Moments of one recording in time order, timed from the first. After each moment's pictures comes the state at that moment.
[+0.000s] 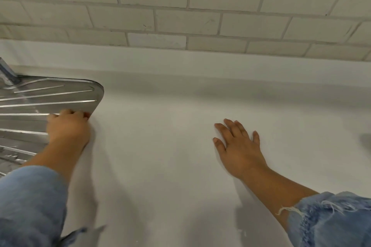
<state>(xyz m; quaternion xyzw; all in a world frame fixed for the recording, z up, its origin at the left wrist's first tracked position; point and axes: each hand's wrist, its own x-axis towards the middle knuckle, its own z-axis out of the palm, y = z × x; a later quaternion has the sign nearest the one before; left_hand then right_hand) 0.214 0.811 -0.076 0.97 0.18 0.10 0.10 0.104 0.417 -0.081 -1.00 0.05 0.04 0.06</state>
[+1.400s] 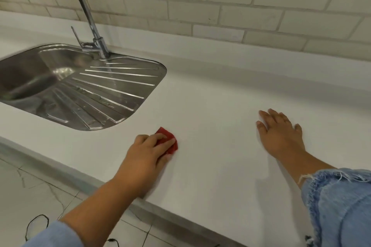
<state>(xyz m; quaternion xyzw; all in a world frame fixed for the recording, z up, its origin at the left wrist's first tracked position) -0.029 0.759 -0.064 0.99 -0.08 0.09 0.09 0.096 0.419 -0.078 -1.00 0.05 0.03 0.04</state>
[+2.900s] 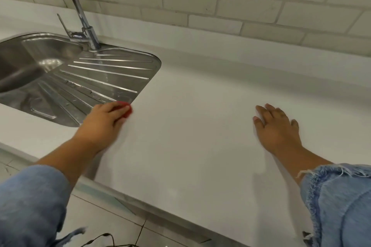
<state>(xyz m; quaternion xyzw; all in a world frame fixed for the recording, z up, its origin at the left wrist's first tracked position) 0.048 0.866 -0.078 0.99 -0.03 0.14 0.09 0.094 0.420 -0.075 -1.00 0.05 0.02 0.05</state>
